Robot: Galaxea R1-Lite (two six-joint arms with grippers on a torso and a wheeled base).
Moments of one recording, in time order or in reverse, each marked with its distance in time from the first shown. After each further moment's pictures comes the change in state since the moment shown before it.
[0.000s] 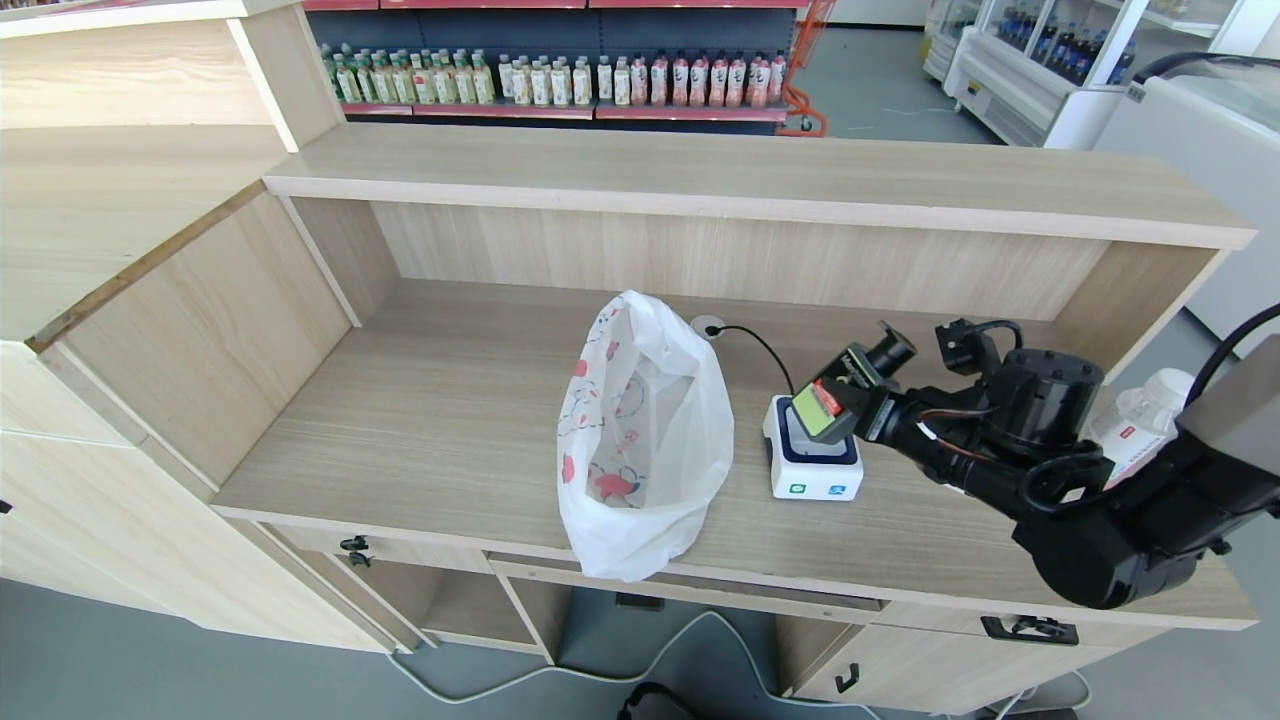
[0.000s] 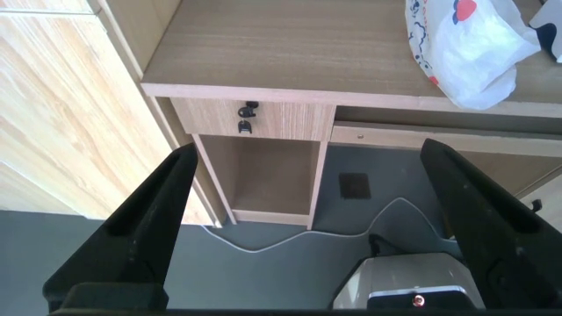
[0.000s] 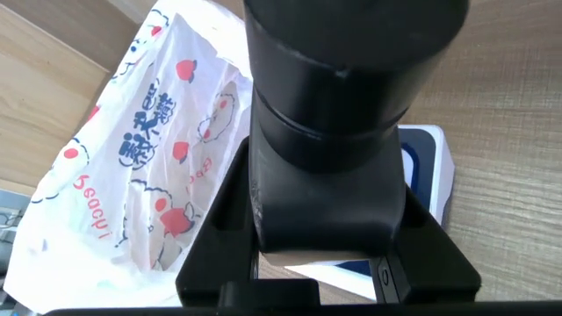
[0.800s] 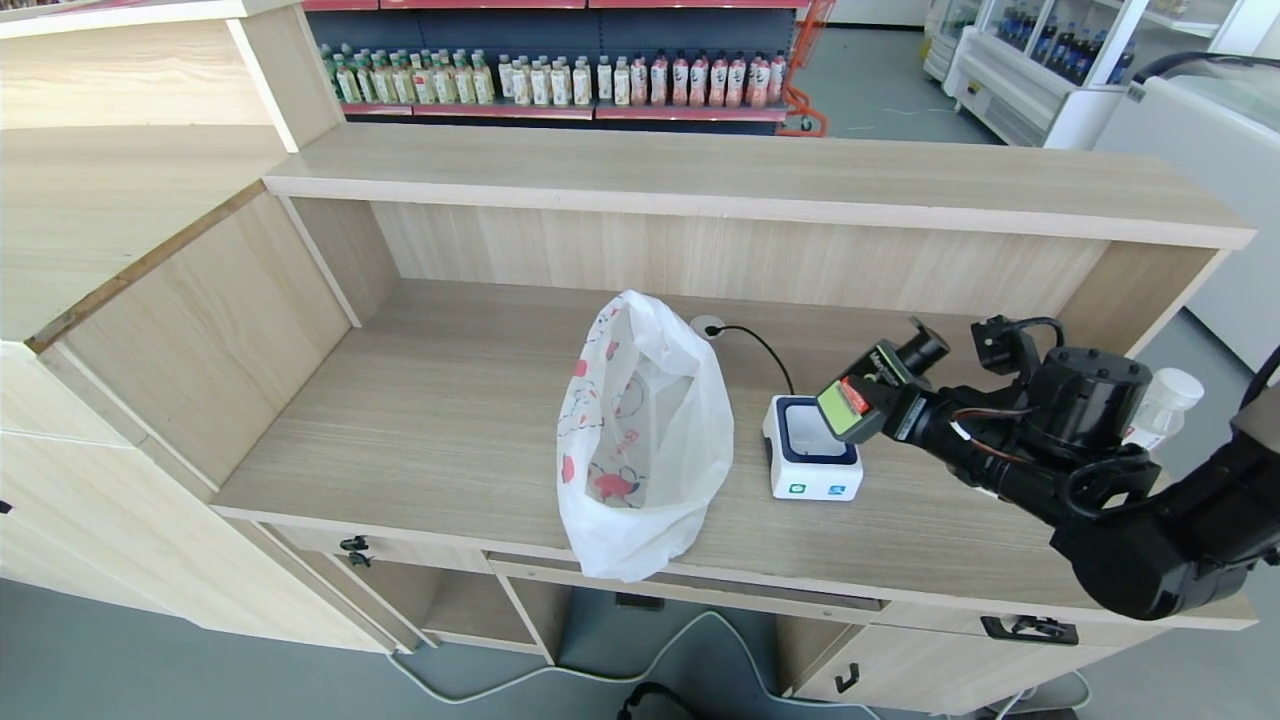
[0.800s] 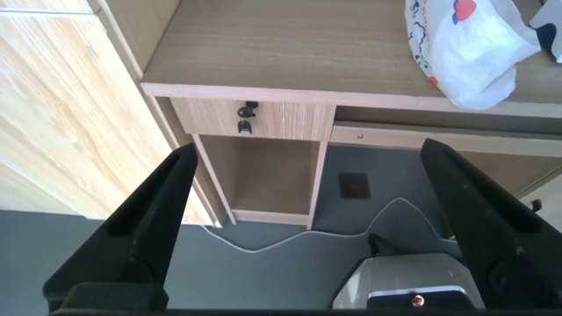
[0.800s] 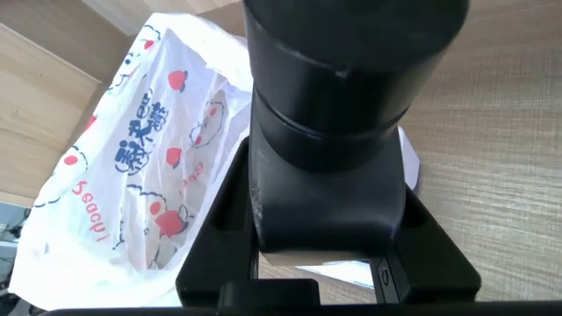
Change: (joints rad) left arm 0.000 0.000 0.000 0.000 0.000 -0.001; right arm -0.039 -0.065 0.067 -0.001 -0.011 -0.002
